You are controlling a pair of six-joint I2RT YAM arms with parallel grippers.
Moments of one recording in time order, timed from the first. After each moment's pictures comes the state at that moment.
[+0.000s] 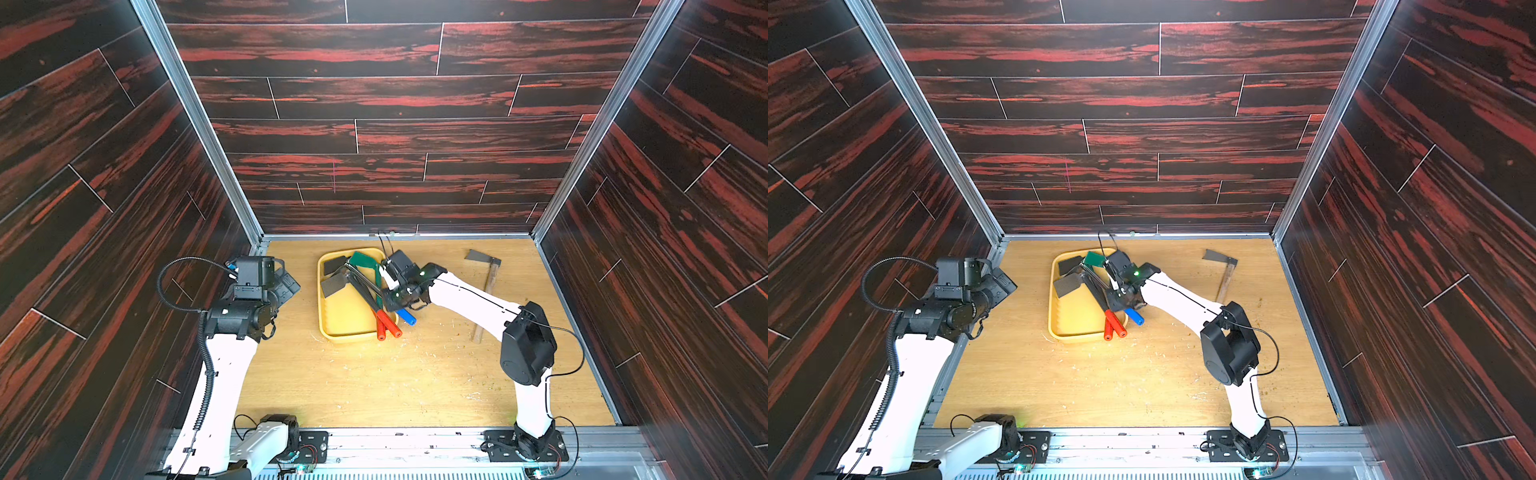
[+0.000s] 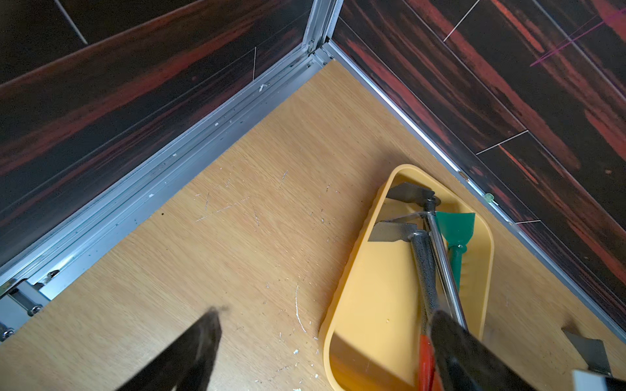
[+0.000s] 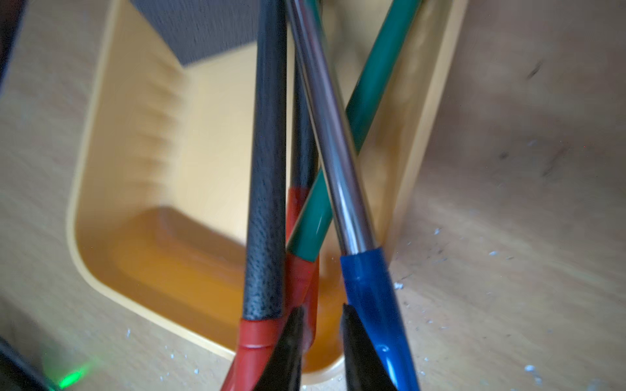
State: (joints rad) left arm -0.02 1.08 1.26 -0.95 -0.23 -0.72; right arm 0.81 2.01 1.77 -0.81 0.00 0.35
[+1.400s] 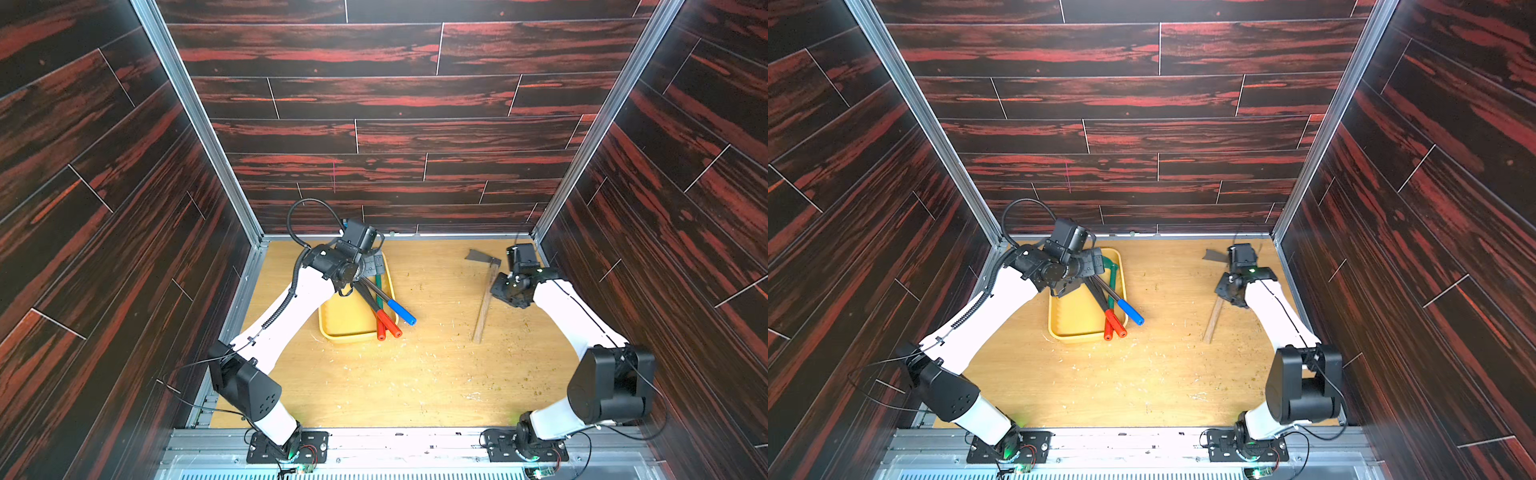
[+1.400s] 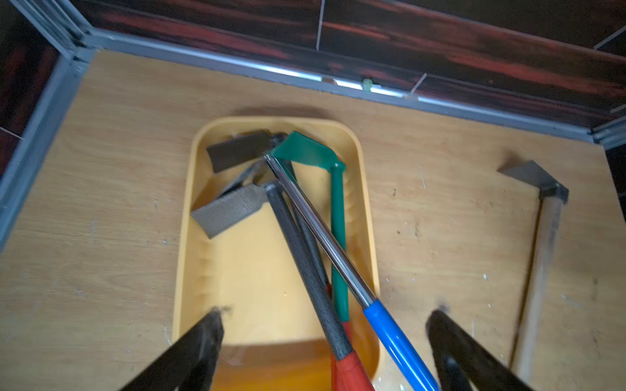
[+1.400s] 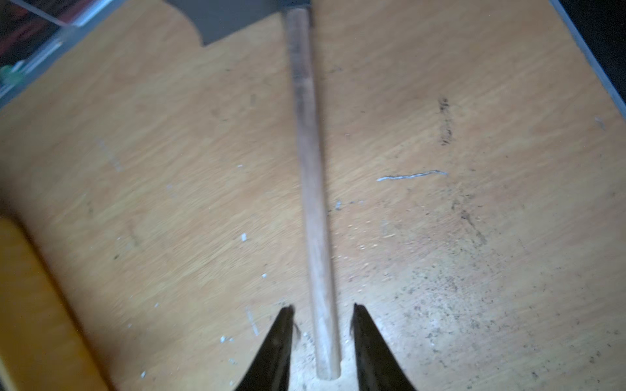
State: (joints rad) left arm -0.54 1.62 1.71 -0.94 -0.31 -0.59; right arm 0.08 1.56 1.24 -0.78 0.09 0.56
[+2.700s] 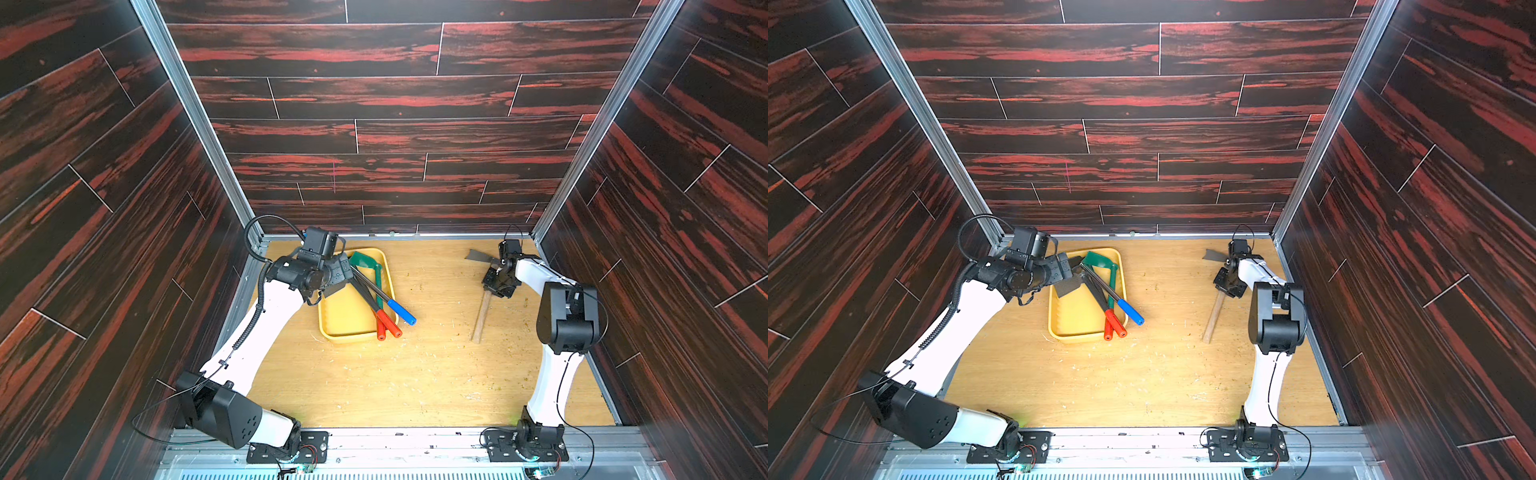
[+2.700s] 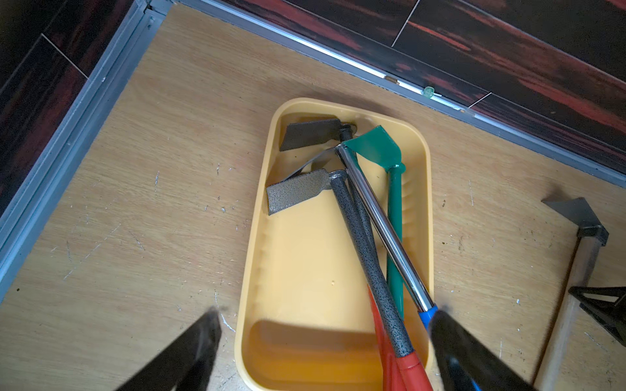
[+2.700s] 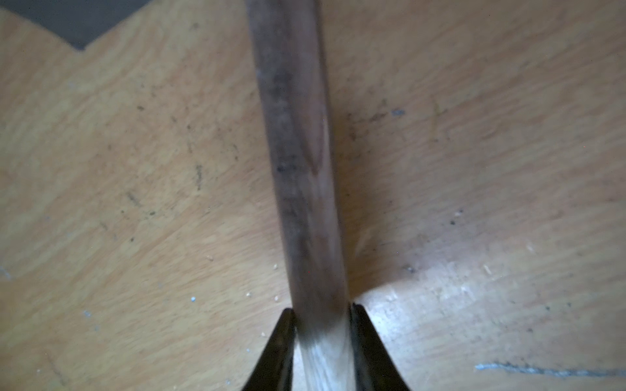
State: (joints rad) left arm -0.34 1.45 1.50 -0.92 -0.21 -0.61; right arm 0.00 2.10 1.56 -0.68 -0.07 0.52
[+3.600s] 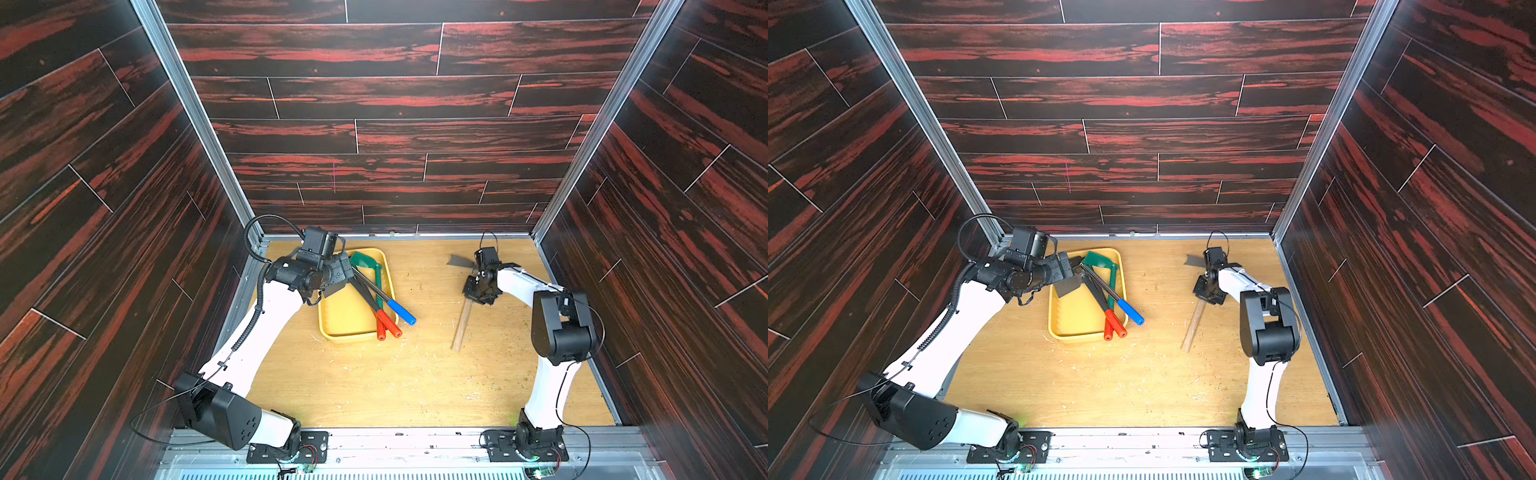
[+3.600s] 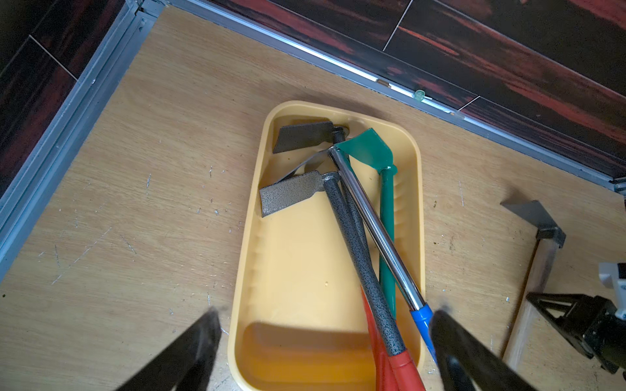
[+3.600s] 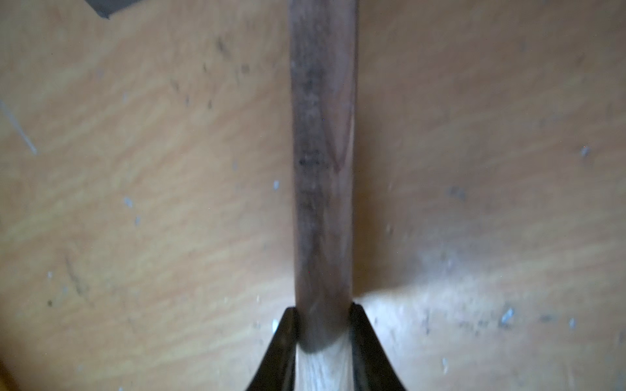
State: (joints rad) left arm -0.34 1.44 1.50 -0.91 -0.20 -0.61; right arm 0.18 1.98 1.36 -0.59 -0.04 0.55
